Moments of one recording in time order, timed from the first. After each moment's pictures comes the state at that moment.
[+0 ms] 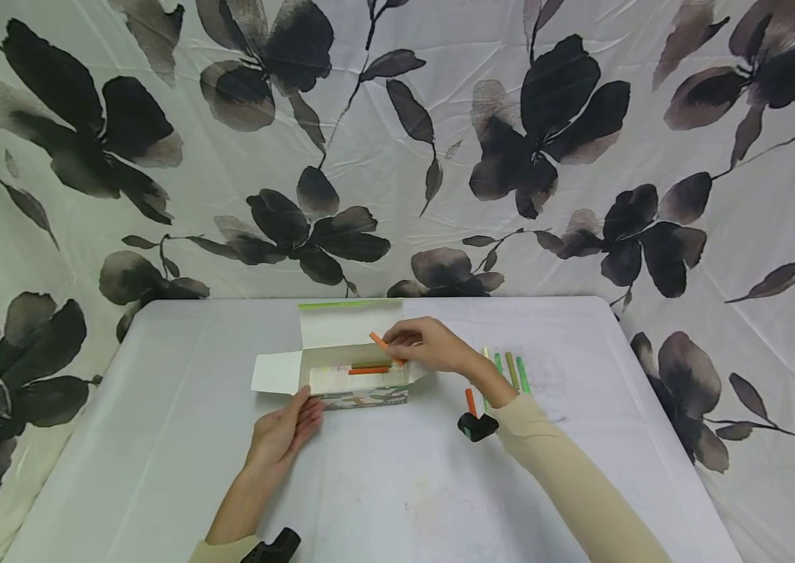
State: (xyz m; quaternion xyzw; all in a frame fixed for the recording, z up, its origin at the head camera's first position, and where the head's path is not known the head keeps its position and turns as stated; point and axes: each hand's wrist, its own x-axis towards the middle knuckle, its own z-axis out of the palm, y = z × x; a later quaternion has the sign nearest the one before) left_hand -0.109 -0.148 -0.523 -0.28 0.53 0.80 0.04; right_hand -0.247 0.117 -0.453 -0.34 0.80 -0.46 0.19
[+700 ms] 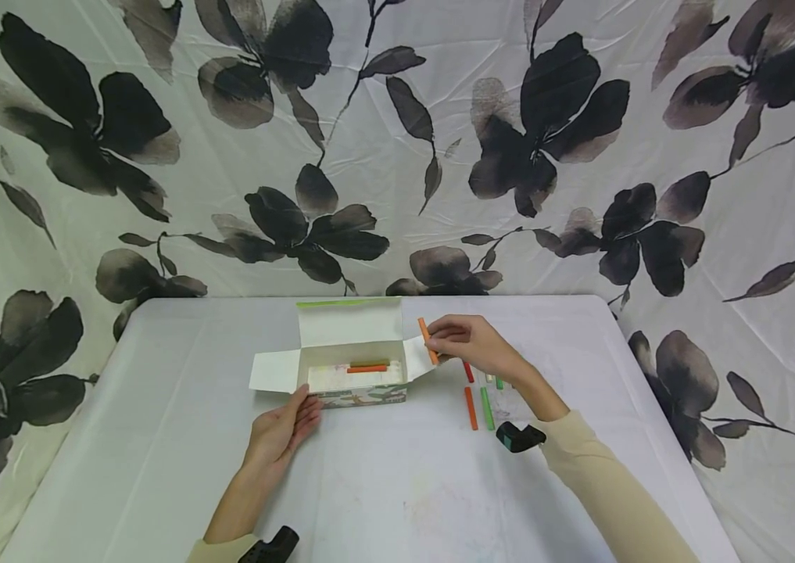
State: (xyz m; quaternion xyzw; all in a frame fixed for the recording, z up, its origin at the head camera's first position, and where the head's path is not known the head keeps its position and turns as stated) left_hand -0.109 -0.149 -0.523 -0.28 0.54 0.79 0.05; right_hand -0.230 0.178 -0.440 -0.20 0.82 -0.50 0.18
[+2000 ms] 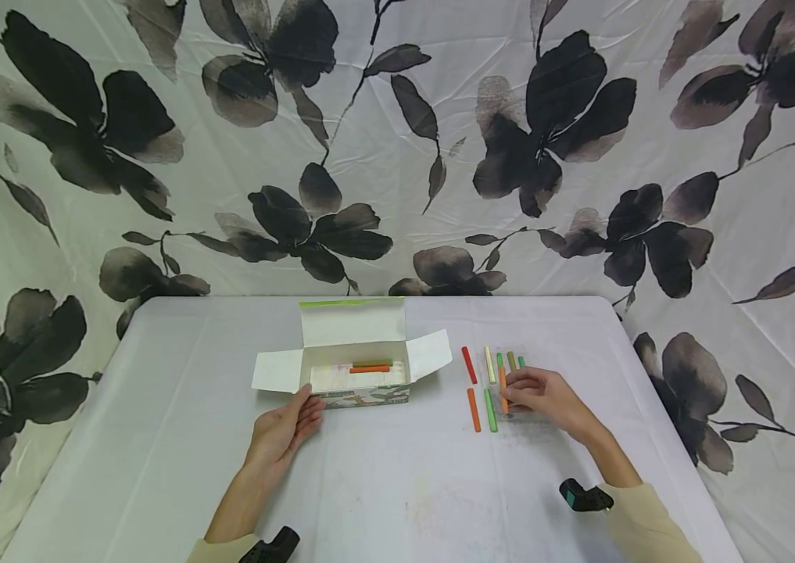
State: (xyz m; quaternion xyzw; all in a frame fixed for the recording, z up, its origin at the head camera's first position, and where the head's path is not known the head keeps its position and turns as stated) left_hand -0.108 -0.151 -0.522 -0.27 0.55 0.79 0.06; right_hand -0.181 0.283 -0.502 -0.06 0.84 -0.50 0.21
